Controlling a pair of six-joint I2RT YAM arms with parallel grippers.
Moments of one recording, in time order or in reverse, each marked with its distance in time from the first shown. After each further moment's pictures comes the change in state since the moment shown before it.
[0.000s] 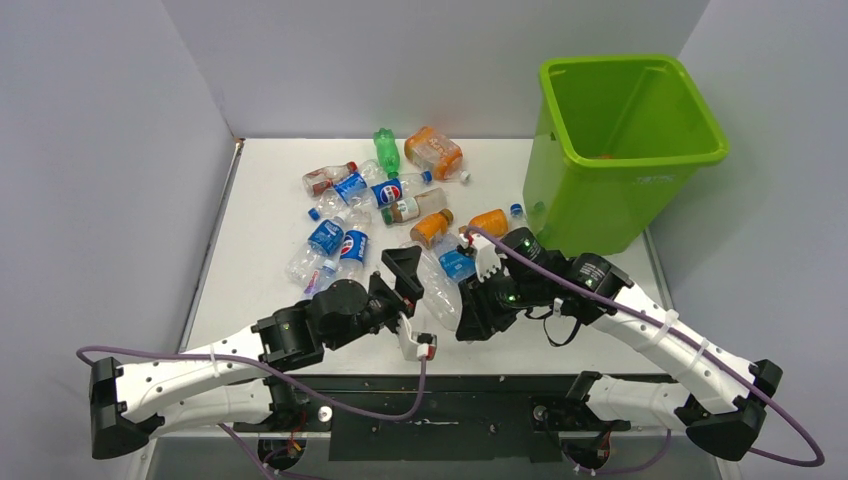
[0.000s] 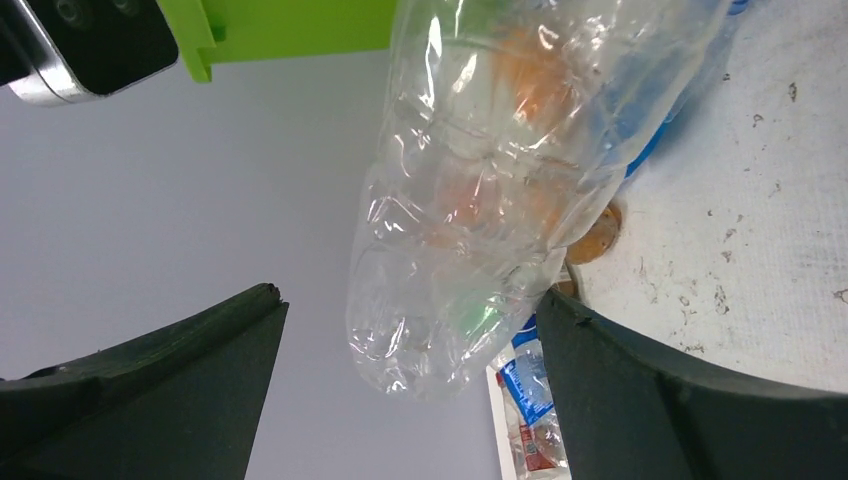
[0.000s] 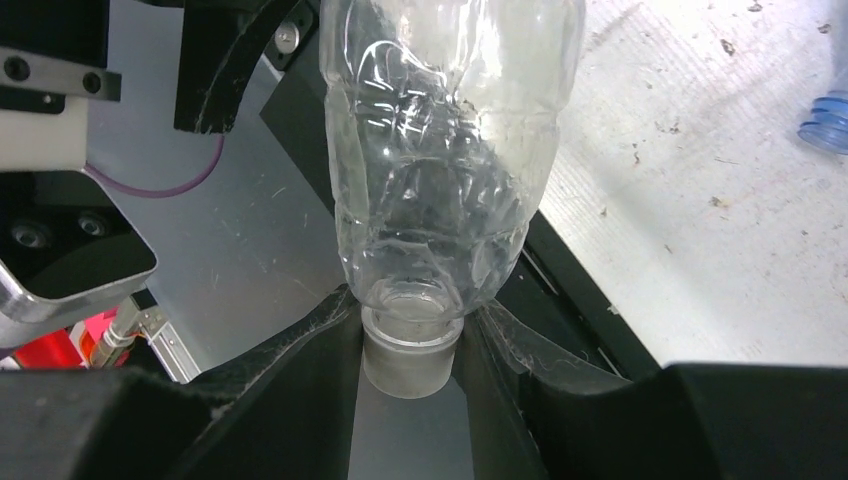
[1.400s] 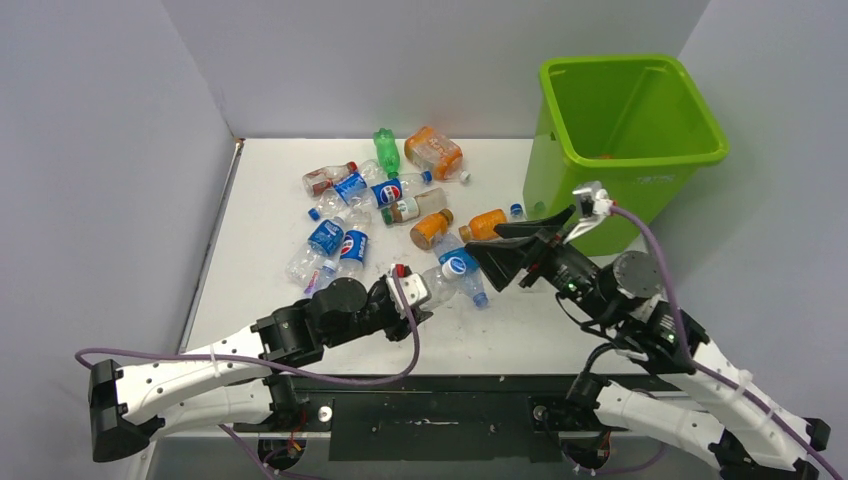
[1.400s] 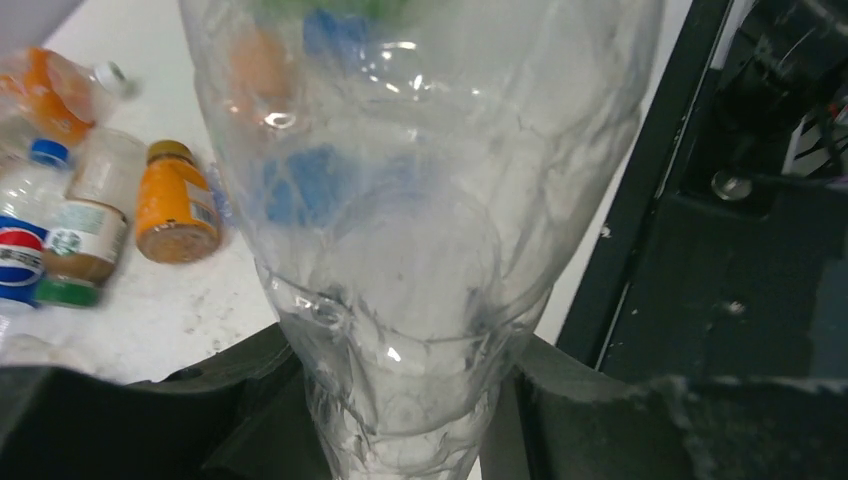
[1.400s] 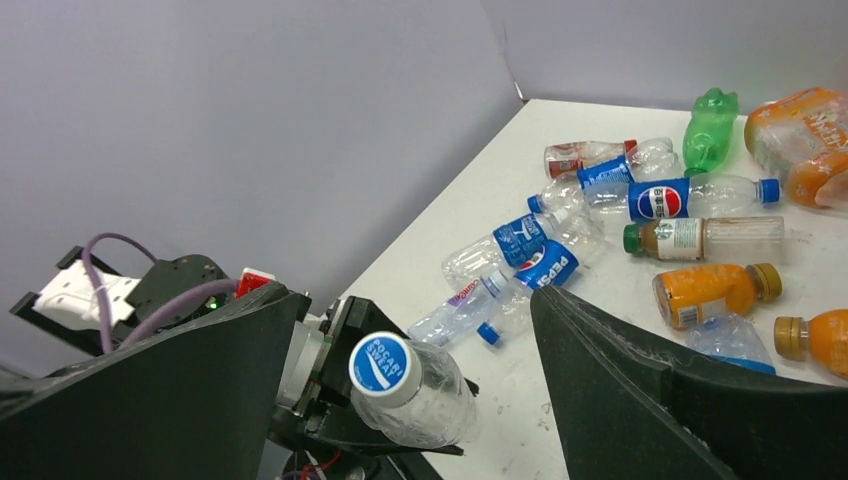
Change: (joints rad) left arm 0.008 -0.014 -0.007 -0.015 0.119 -1.204; right arm 0.041 -0.388 -0.106 0.724 0.478 0.152
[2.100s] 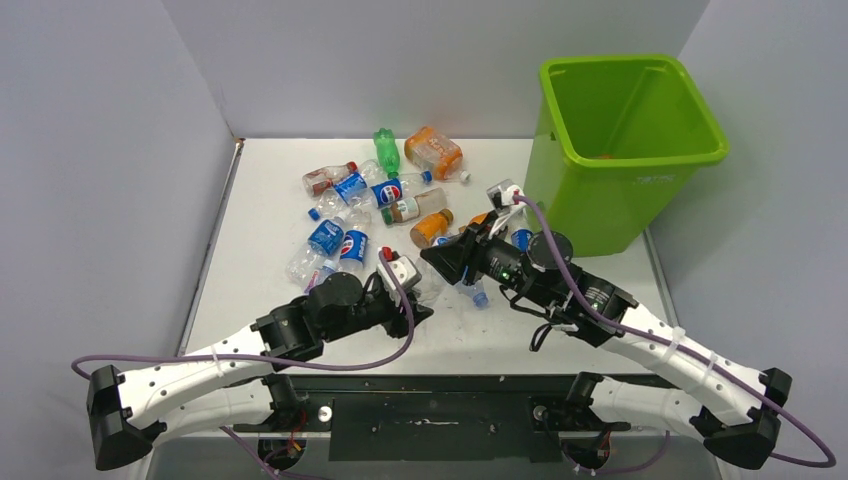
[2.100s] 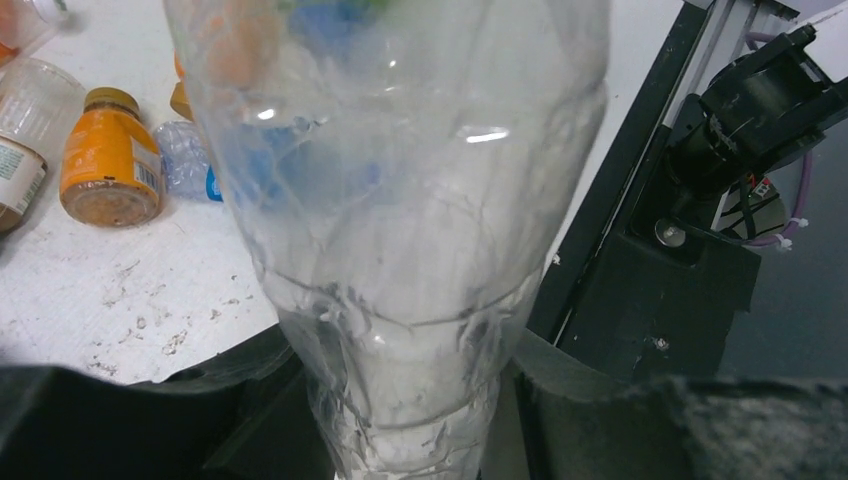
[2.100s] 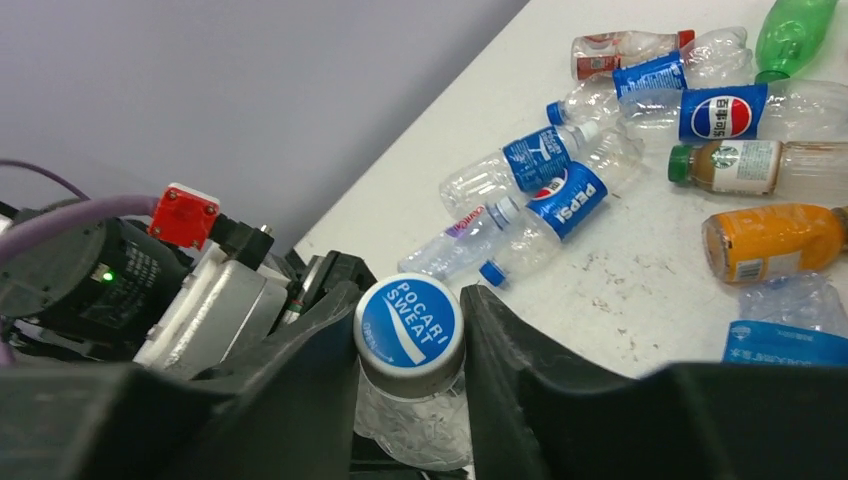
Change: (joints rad) left arm 0.084 -0.002 -0.024 0.049 0.083 -0.271; right arm 0.031 0.261 -0.051 0.125 -0.071 0.013
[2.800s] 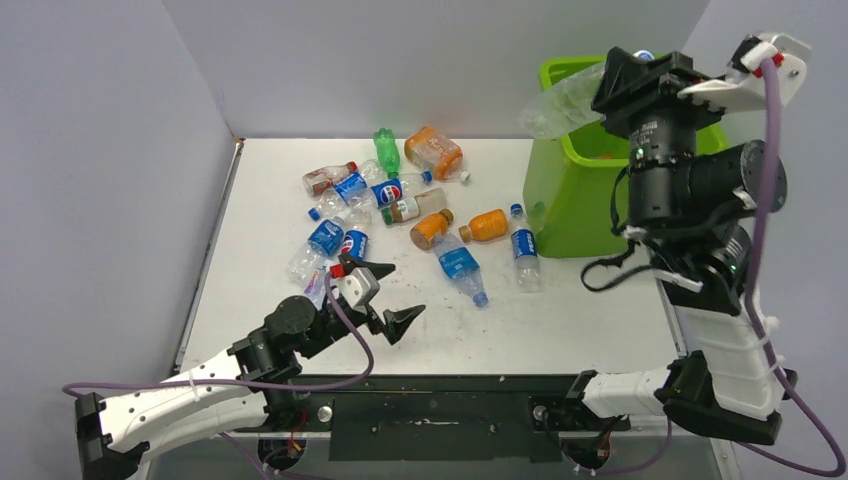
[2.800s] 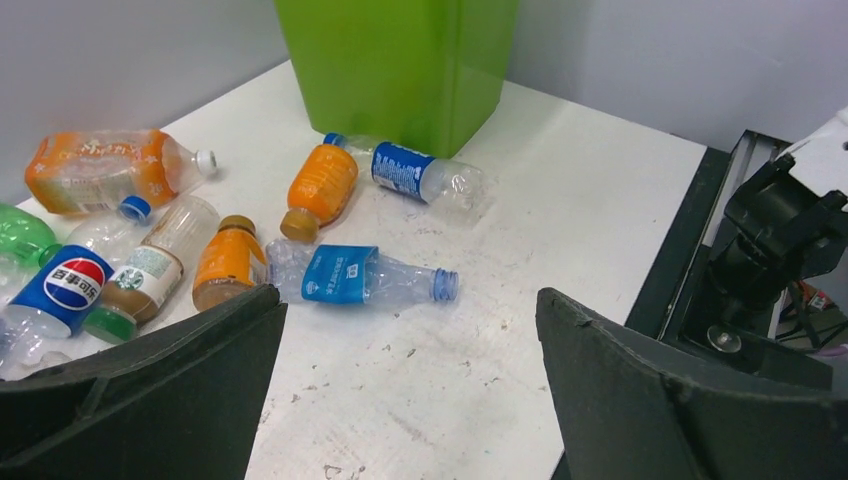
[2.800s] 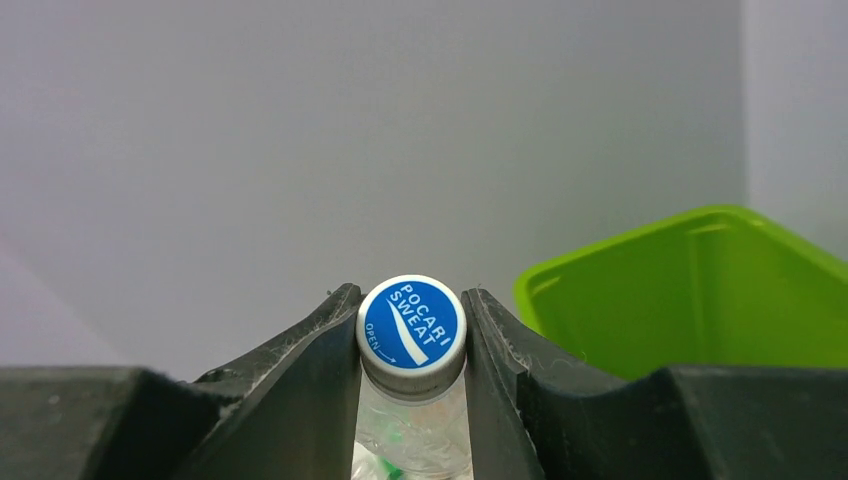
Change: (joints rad) left arm 0.000 -0.257 -0.202 0.276 -0.112 0.111; right arm -0.028 0.264 1.006 -0.161 0.851 -0.538
